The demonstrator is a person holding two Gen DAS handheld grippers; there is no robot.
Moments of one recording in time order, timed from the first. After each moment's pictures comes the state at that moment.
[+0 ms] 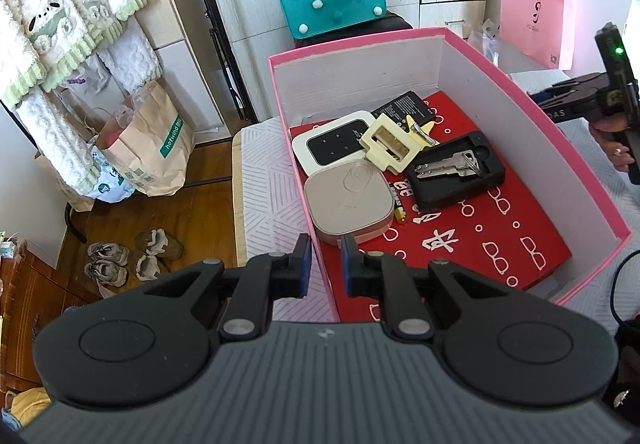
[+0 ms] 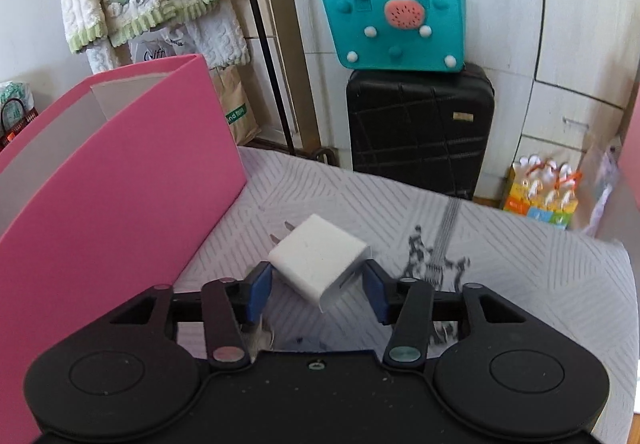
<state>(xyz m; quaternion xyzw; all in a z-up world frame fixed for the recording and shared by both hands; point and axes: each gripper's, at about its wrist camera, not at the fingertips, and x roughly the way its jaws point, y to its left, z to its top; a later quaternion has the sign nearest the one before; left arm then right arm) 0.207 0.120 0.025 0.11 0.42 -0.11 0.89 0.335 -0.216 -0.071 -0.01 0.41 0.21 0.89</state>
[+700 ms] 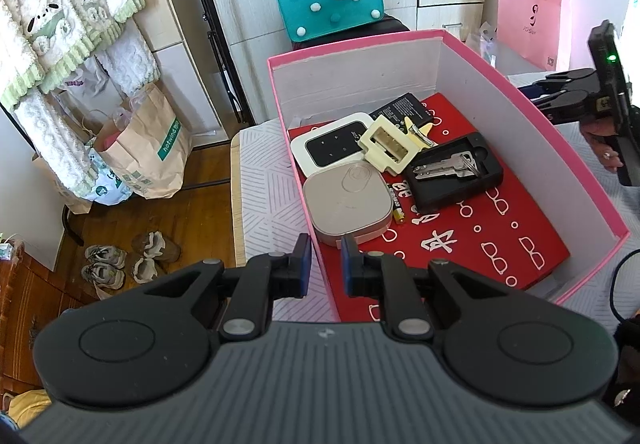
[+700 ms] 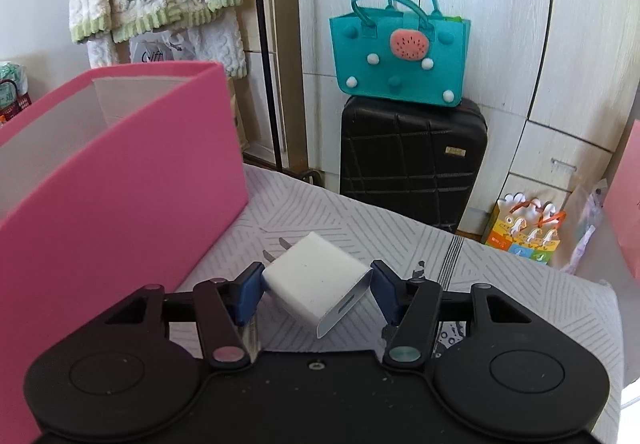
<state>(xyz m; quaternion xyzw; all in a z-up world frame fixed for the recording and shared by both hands) 0.207 0.121 0.024 0.11 0.42 -0.11 0.90 0.327 -0.200 -0.063 -0.05 0.37 0.19 0.91</state>
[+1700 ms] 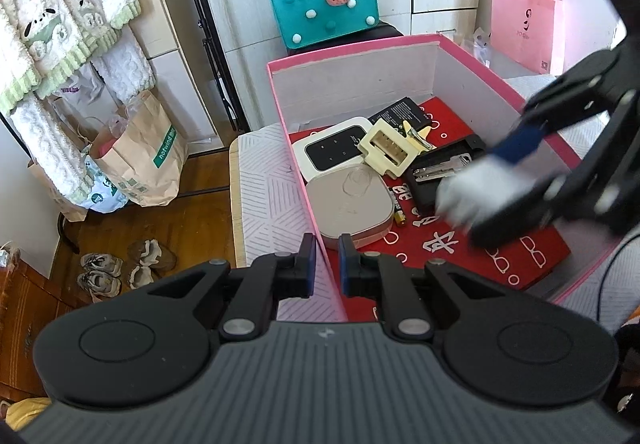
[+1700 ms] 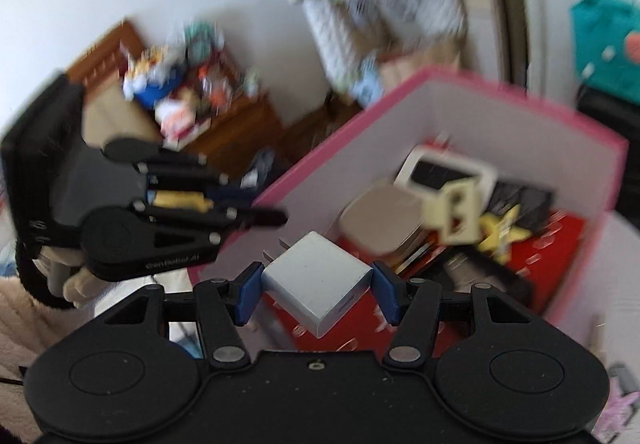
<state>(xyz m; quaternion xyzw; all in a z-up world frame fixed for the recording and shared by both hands) 0.205 0.132 0.022 0.11 0.40 -0.12 0.90 0.265 -0.055 0.026 -0.01 0.47 0.46 0.75</state>
